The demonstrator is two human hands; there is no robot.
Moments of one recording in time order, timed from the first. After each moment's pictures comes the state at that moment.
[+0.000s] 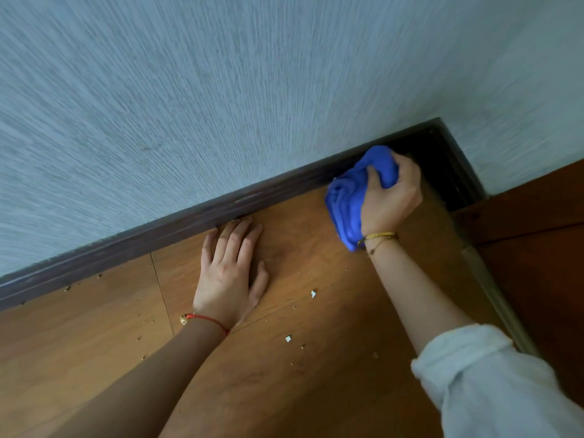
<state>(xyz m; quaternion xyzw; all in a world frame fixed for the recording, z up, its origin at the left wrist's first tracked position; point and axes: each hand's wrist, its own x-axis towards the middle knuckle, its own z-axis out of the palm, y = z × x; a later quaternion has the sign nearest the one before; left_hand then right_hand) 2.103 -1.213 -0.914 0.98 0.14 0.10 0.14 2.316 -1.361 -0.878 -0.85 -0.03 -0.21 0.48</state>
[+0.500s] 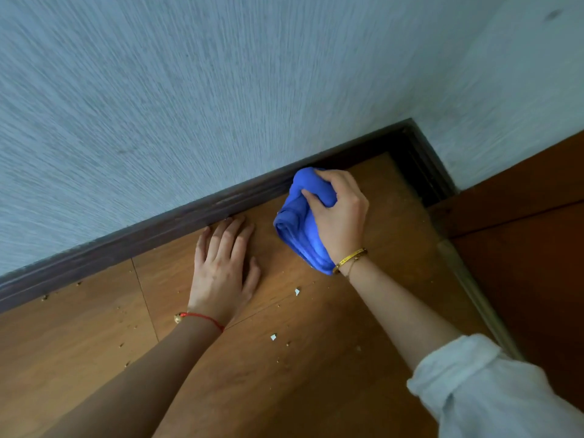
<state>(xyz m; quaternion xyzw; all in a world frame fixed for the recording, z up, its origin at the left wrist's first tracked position) 2.115 -1.223 -0.919 0.97 0.13 0.12 0.14 2.281 -1.357 -0.872 -0.86 -0.18 -0.10 0.47</state>
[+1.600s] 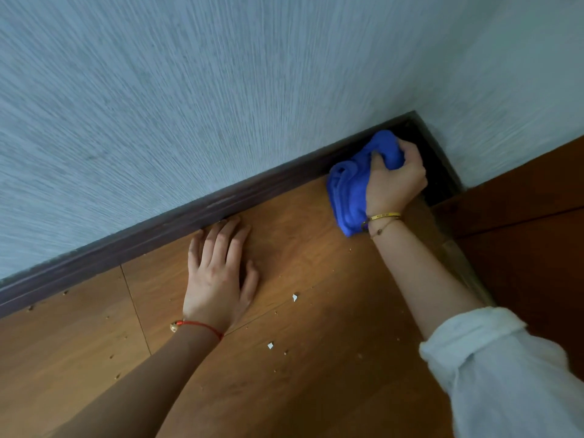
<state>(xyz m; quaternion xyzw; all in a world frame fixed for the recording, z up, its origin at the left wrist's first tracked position) 2.117 -1.226 -0.919 0.97 0.14 0.11 0.15 2.360 -1.385 -0.873 -0.84 0.06 -0.19 0.50</state>
